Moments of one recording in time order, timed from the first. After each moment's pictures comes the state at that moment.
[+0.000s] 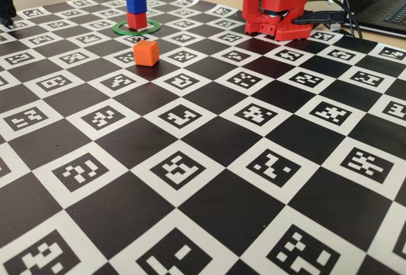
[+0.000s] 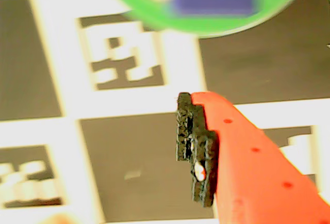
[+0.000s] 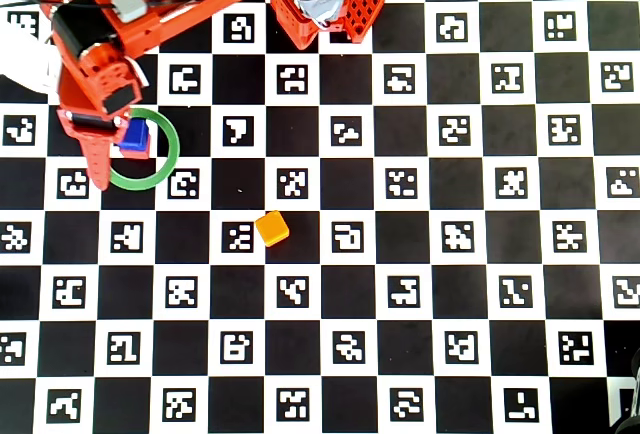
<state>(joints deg) 50.5 80.9 58.7 99.8 -42.8</state>
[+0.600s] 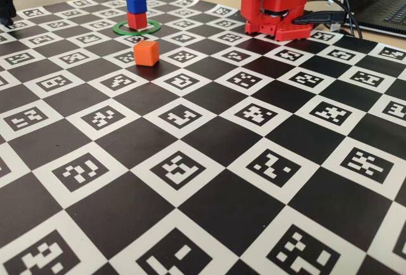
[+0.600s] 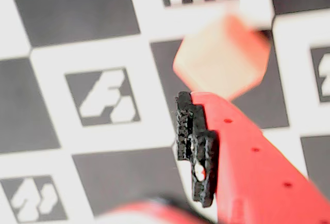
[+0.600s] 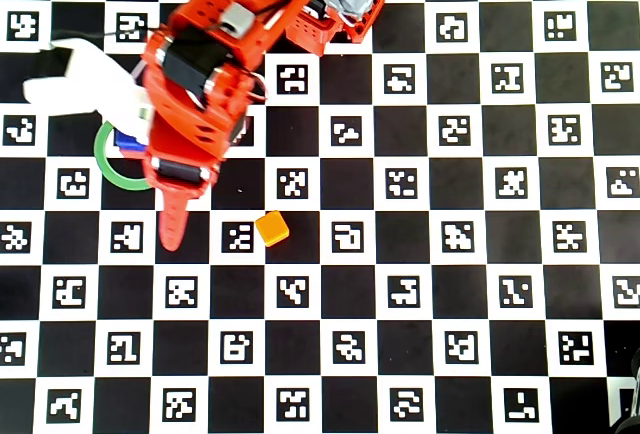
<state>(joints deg) 27.4 88.9 63.0 99.9 -10.6</state>
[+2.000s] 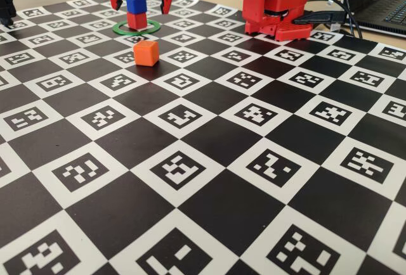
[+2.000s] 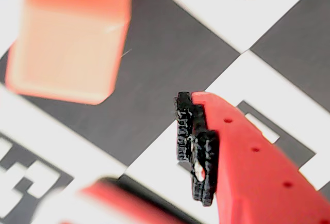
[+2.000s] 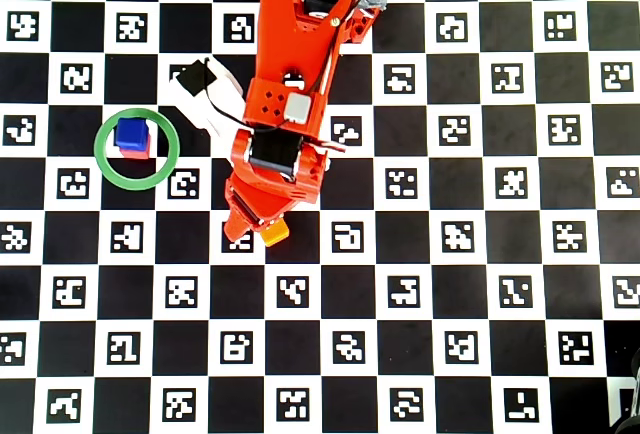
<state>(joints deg) 14.4 86.1 93.9 80.9 36.6</state>
